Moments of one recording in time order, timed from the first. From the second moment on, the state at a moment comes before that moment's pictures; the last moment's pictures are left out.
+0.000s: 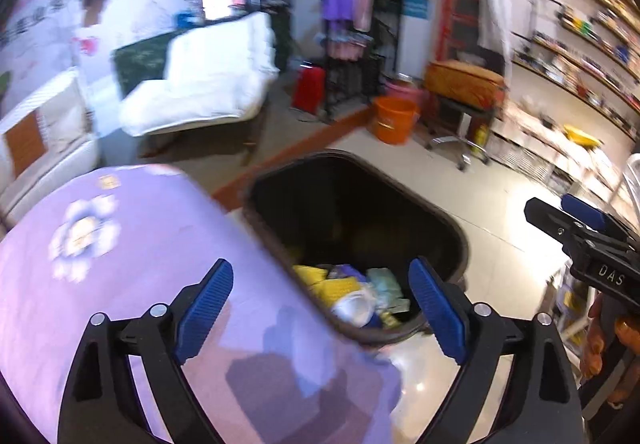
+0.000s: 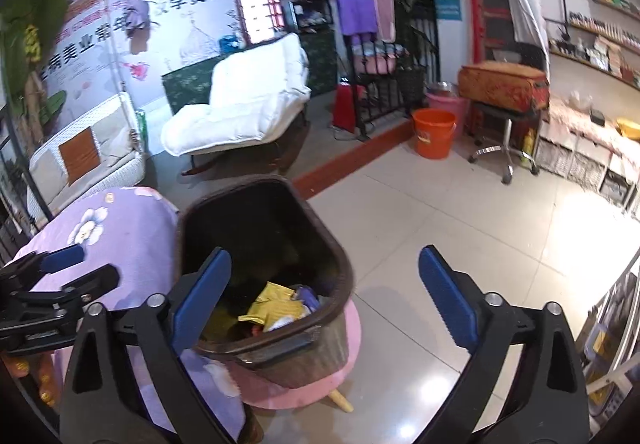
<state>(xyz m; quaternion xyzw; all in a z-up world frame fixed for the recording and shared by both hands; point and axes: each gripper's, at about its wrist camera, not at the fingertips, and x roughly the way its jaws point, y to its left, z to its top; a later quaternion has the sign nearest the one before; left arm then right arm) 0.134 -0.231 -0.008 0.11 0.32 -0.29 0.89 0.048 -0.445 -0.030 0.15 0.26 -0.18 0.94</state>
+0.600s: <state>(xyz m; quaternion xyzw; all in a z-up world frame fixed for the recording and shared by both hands) 0.050 -0.063 0.025 0.05 0.23 -0.06 0.97 0.020 -0.291 0.016 0.08 0.18 -0.05 0.98</state>
